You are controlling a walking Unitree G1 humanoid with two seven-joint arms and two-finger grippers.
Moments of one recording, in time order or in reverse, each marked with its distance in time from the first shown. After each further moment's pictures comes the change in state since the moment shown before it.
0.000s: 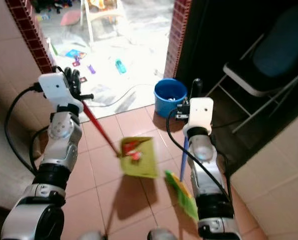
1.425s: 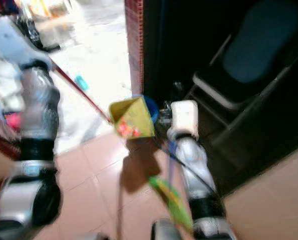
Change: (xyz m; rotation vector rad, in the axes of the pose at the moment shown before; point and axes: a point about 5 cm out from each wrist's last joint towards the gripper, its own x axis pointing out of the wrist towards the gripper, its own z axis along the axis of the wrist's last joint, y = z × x) left arm 0.041 -0.004 0.100 -0.113 -0.226 0.154; right arm -0.005 0.017 -0.015 0.008 0.042 0.118
